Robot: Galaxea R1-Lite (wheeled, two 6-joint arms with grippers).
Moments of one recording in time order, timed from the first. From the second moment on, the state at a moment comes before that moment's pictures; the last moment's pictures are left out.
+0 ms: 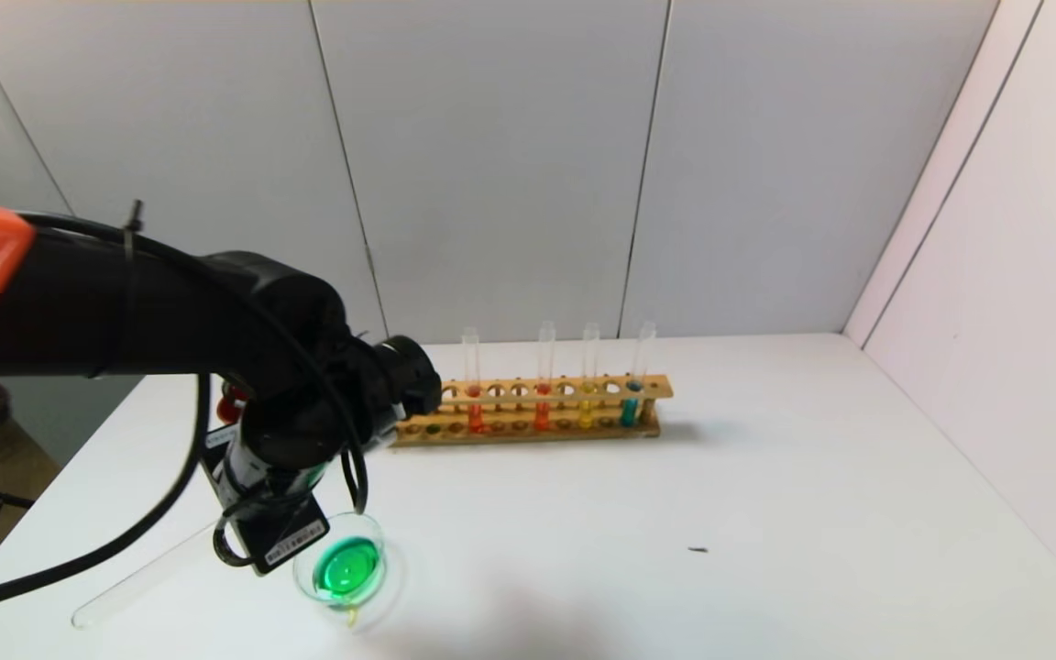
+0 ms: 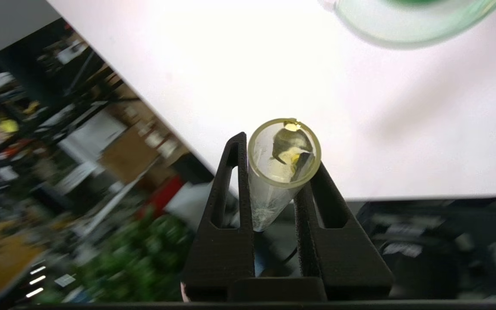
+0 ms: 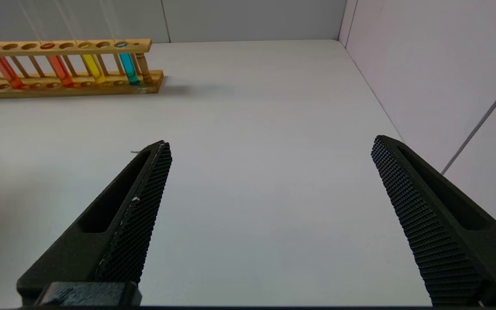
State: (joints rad) left arm -0.59 1.89 -1.38 1.04 0.59 0.06; right arm 0.00 0.00 -0.01 0.03 -0.01 0.02
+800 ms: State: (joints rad) left arm -0.31 1.60 -1.38 0.57 0.43 -0.01; right arm 0.00 0.00 -0.01 0.03 -0.01 0.02
